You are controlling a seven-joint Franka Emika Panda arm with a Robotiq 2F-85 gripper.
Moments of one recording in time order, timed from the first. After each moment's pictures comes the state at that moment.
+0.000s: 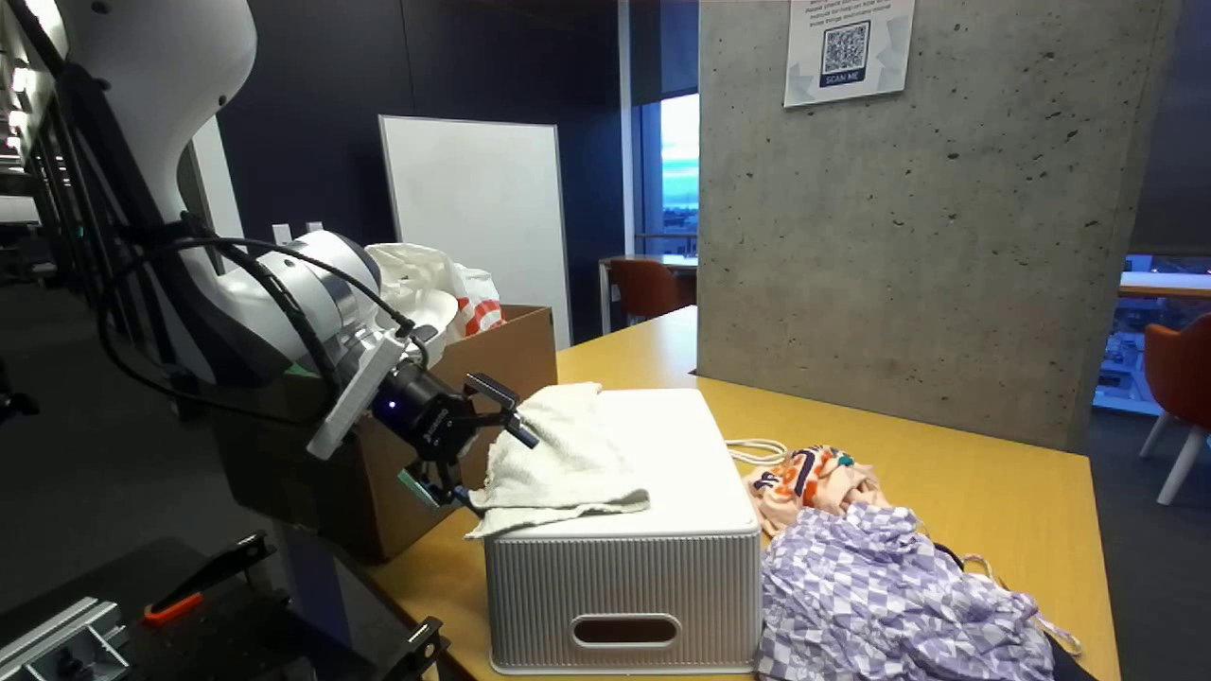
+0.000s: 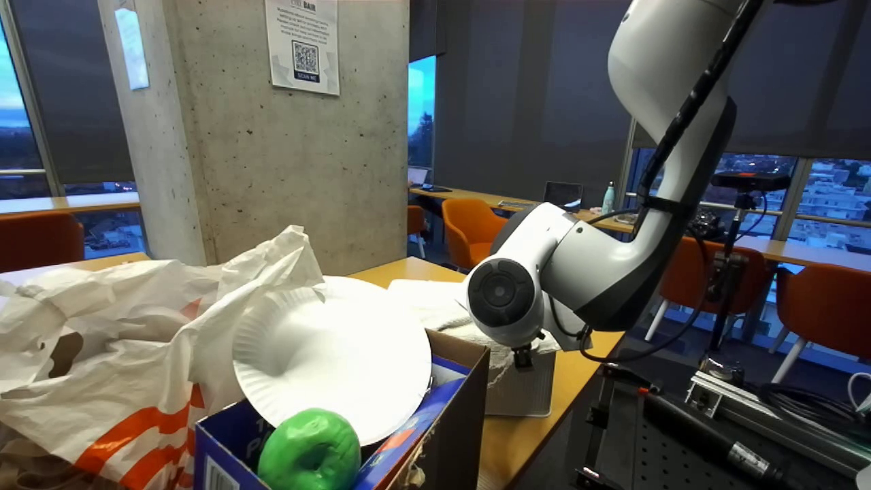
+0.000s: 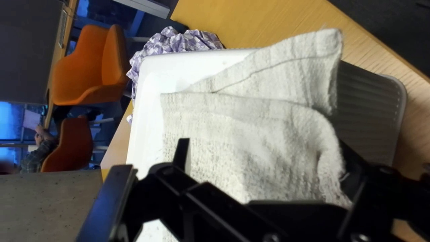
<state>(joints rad) 0.15 0.51 0.06 -2.23 -1.37 2.10 0.77</state>
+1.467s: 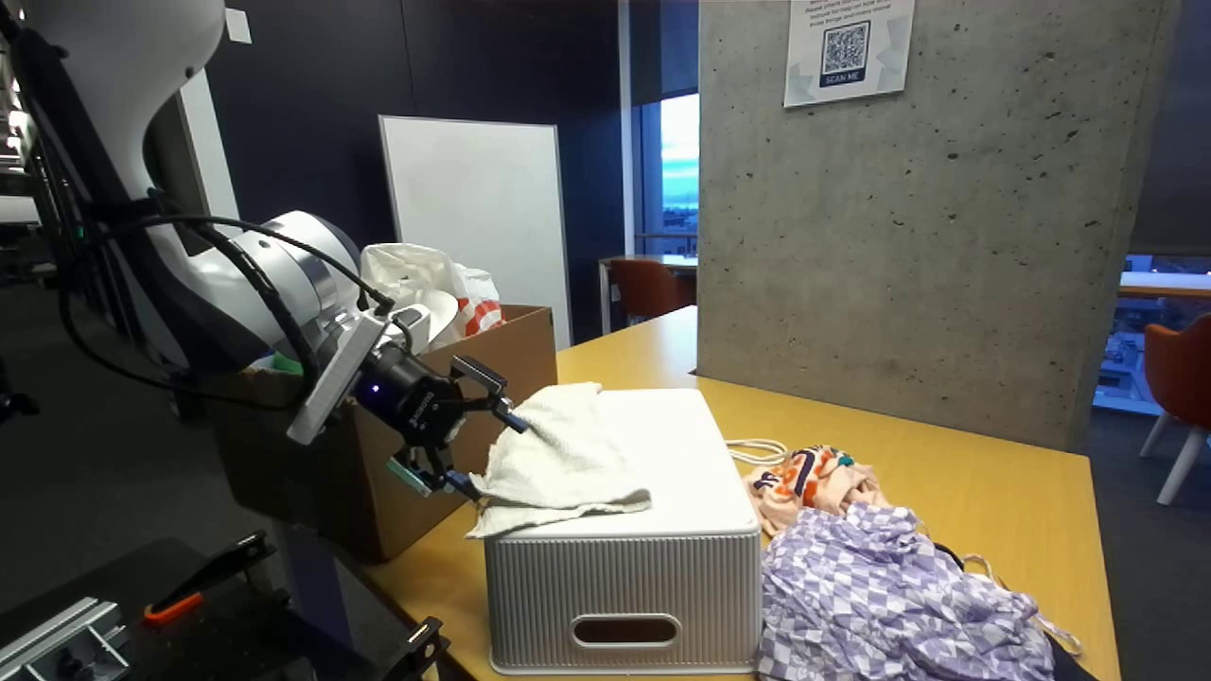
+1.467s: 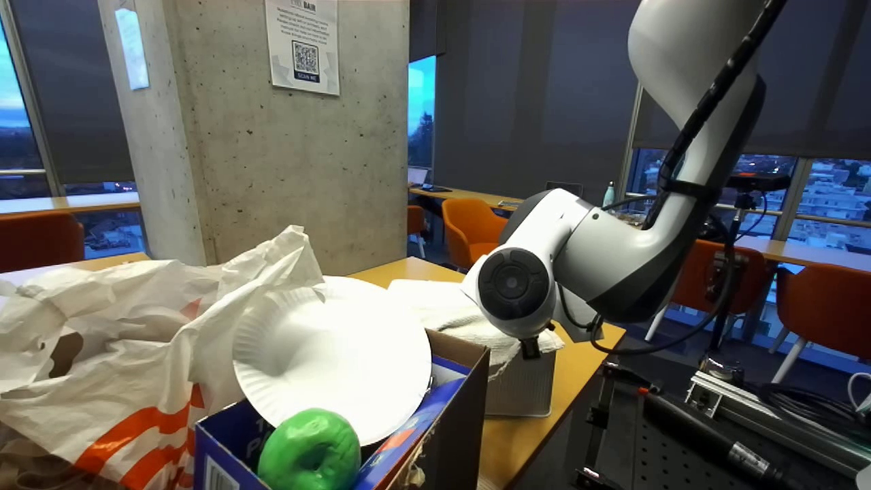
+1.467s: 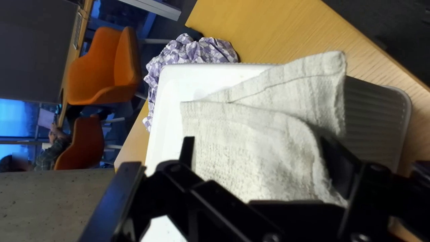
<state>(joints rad) 0.15 0.44 0.08 -2.29 -1.37 2.06 0.77</state>
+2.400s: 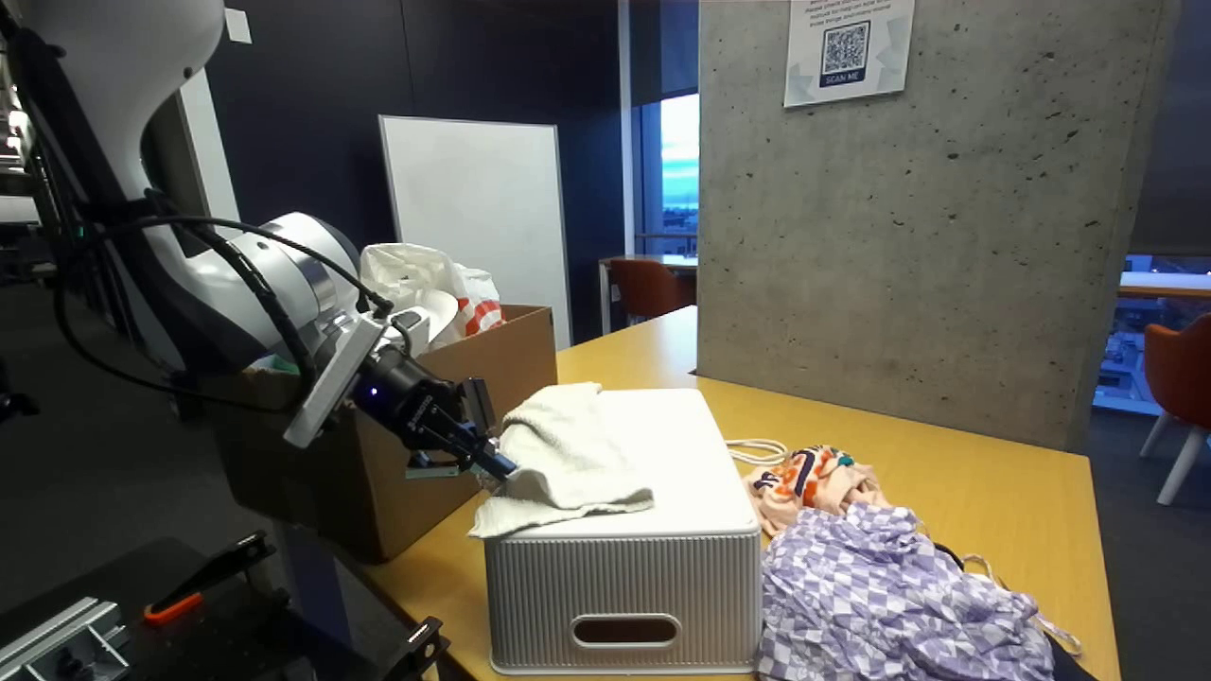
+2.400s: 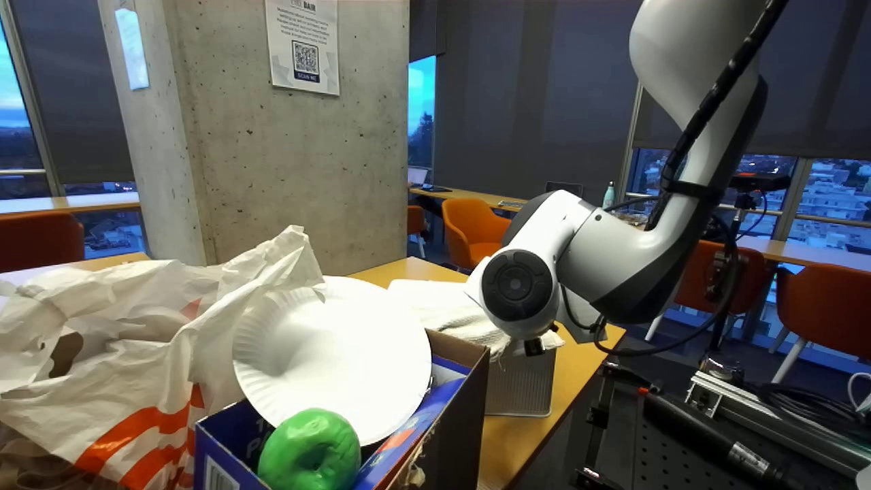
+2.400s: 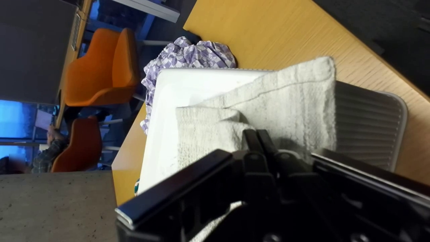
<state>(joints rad) 0.14 0.43 0.08 -2.30 -1.37 2.06 0.77</state>
